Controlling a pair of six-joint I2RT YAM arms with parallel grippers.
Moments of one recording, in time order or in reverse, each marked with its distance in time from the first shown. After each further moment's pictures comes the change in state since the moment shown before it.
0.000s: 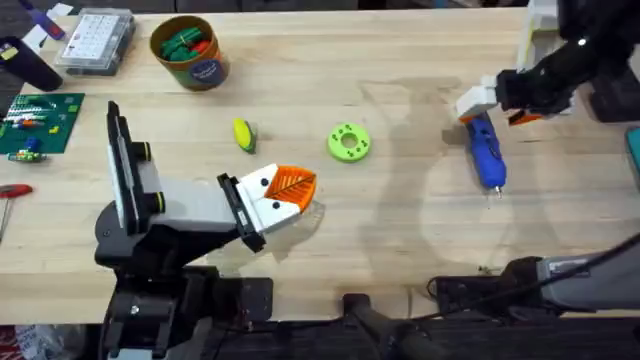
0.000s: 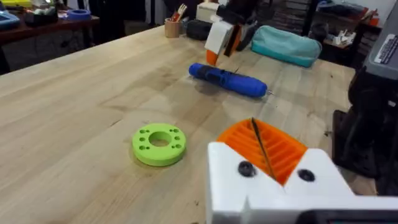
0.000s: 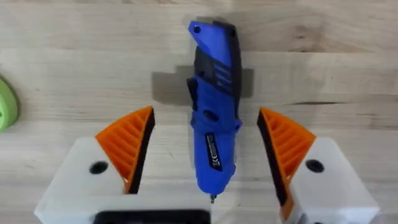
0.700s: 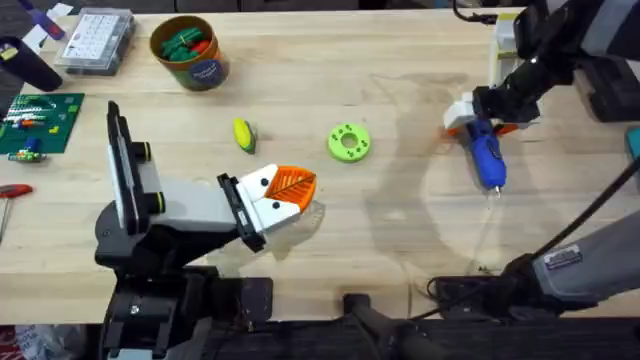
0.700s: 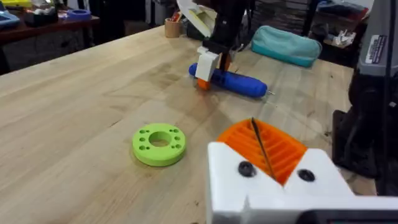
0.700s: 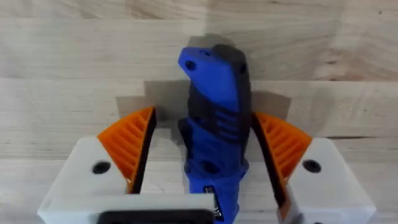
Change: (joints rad) left arm 0.000 0.000 0.000 0.000 0.000 0.000; right arm 0.026 0.184 -0.009 0.099 0.057 0.008
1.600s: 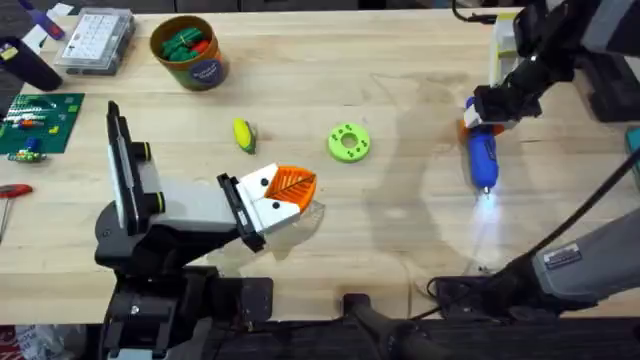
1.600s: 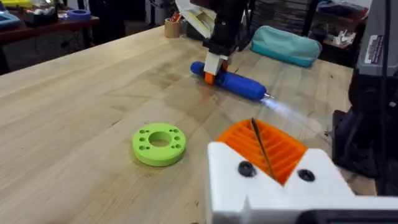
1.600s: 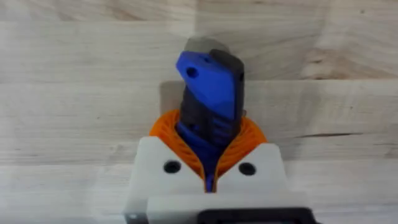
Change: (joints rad) left arm 0.000 0.000 0.000 0.000 0.000 0.000; right arm 0.000 0.011 0.027 -0.029 0.020 -0.004
